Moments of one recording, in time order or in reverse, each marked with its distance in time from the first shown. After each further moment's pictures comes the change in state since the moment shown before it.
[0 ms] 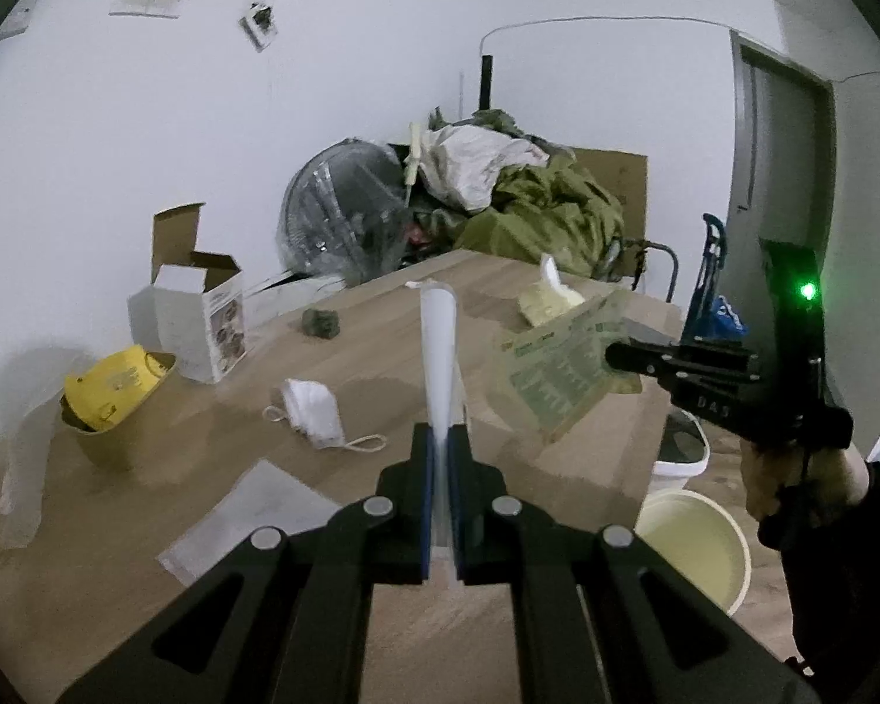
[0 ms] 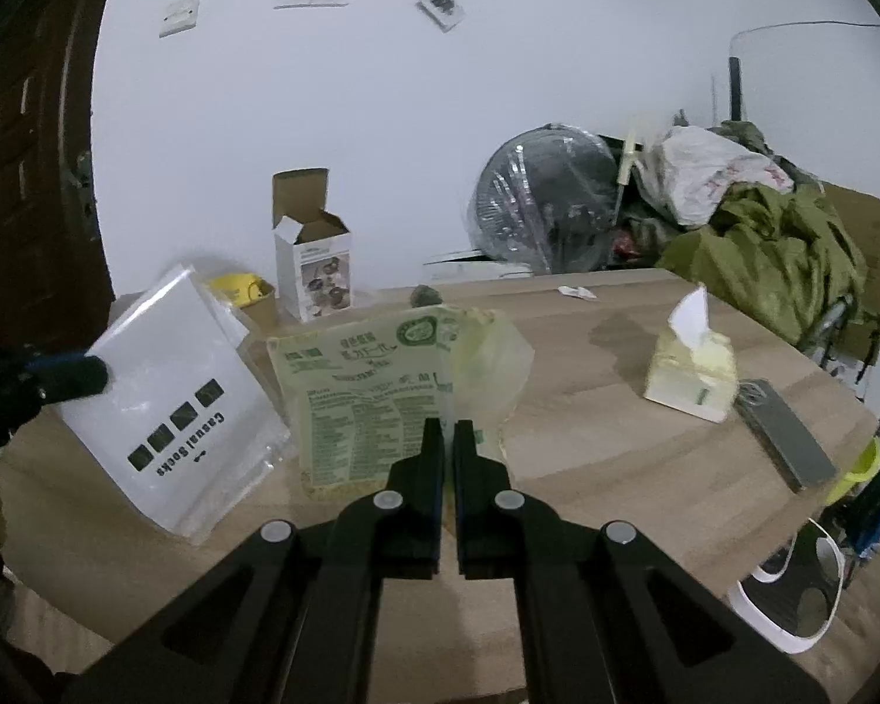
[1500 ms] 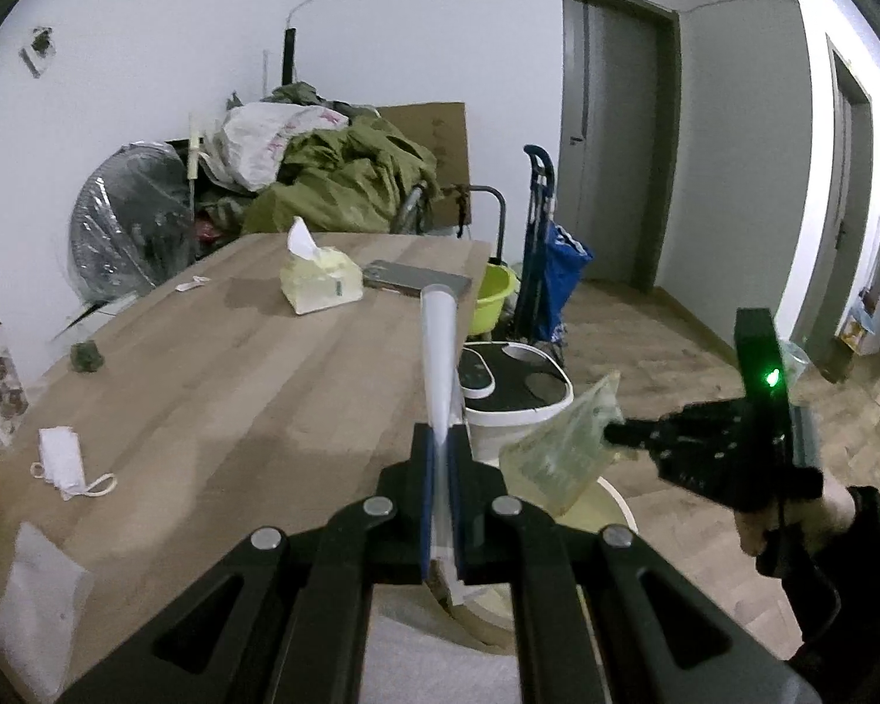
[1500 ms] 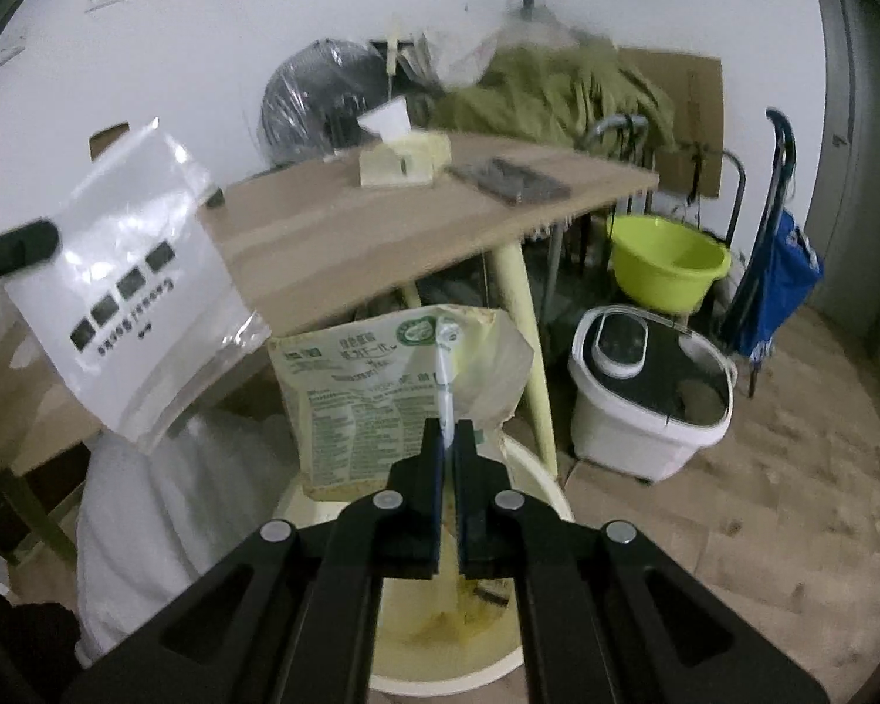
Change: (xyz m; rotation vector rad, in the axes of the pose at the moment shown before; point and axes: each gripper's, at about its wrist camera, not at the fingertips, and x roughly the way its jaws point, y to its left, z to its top) left arm 0.059 -0.158 -0.020 0.225 0.087 -0.368; right arm -0.119 -0.114 -0.188 0.289 0.202 -0.351
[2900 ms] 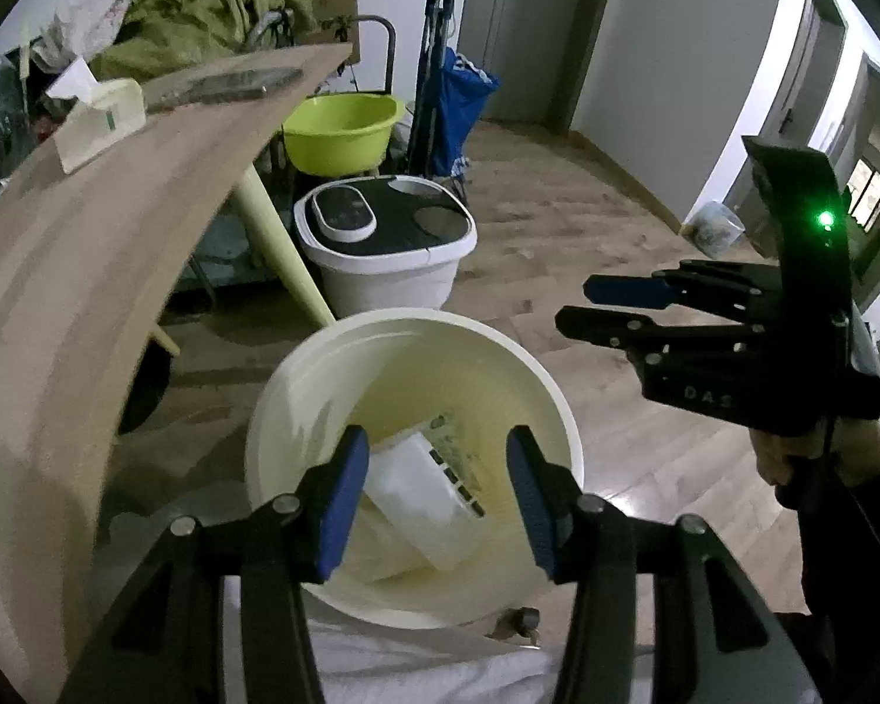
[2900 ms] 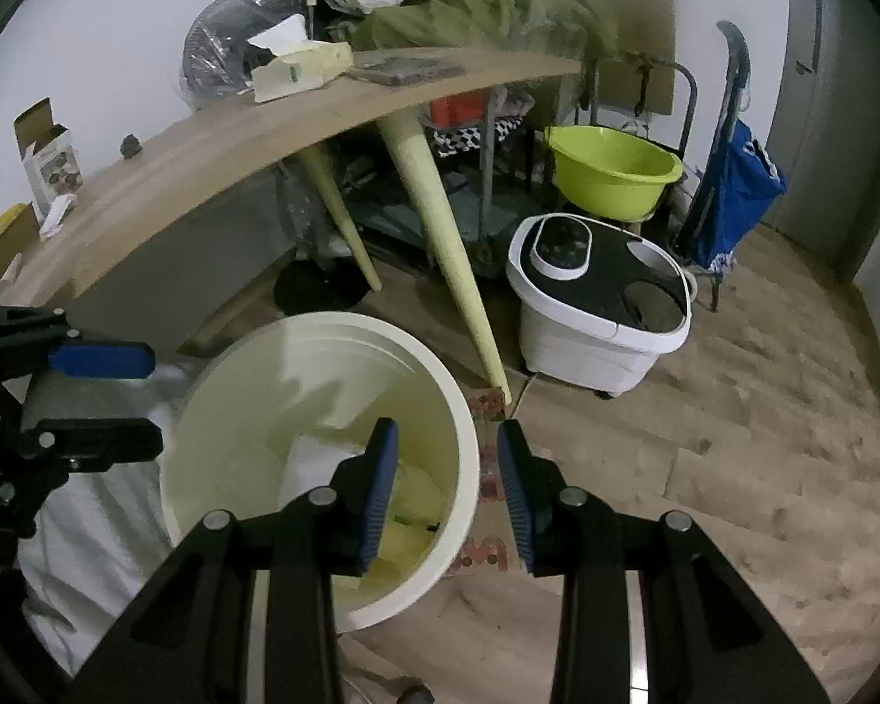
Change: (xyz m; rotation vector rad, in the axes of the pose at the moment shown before) left arm 0.147 -0.072 -0.046 0.098 0.402 -0.229; right arm 0.029 -0.056 -0.035 0.086 0.161 -0.103
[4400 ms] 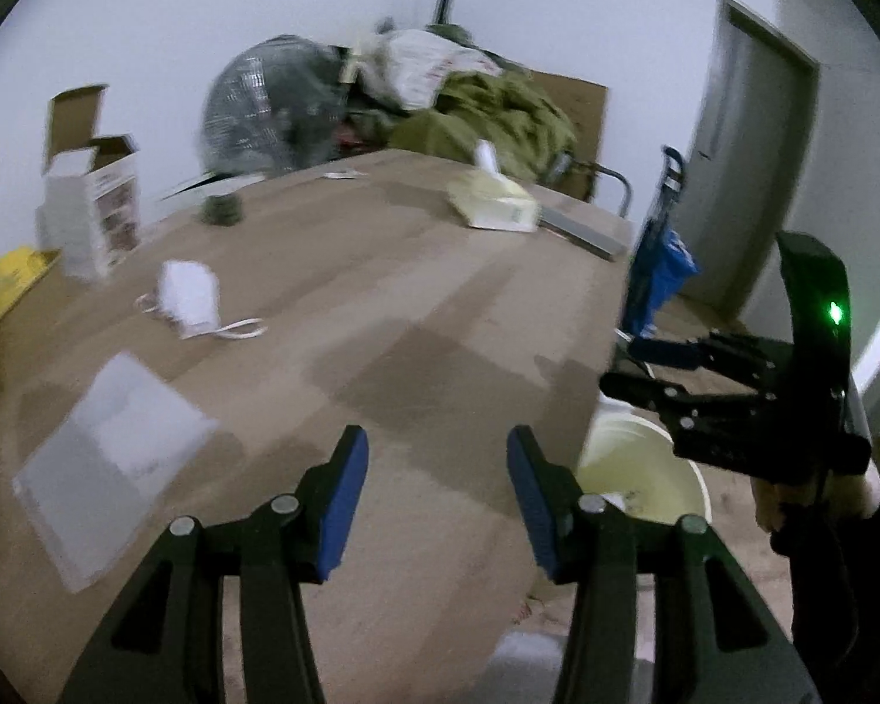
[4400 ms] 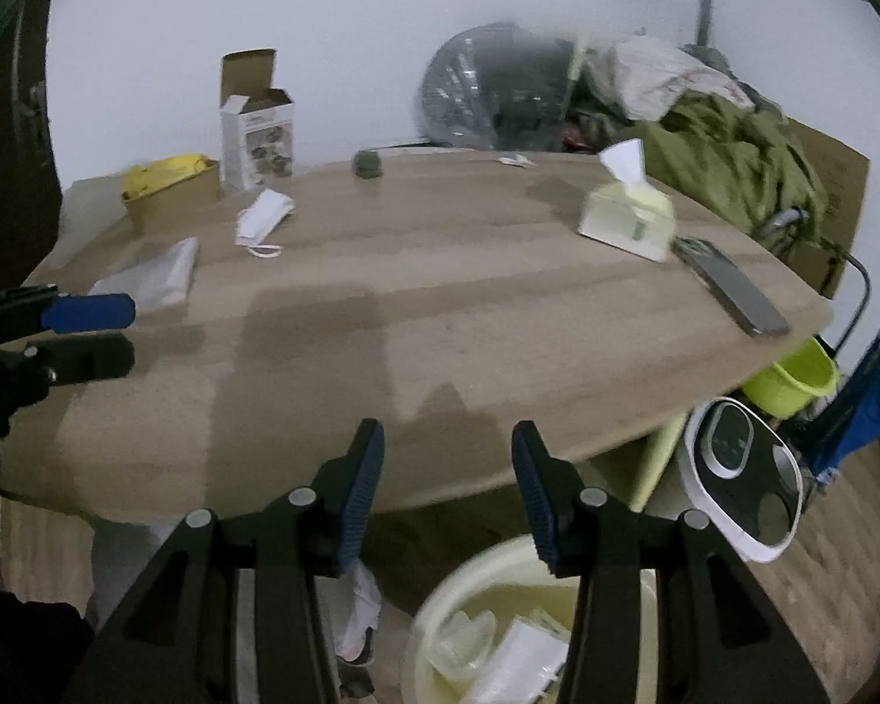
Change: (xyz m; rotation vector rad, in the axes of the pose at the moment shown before) left arm -0.188 0.140 -0.097 -0.447 -0.323 0.352; right arm -0.018 0.222 0.099 -0.406 -0.149 0.276
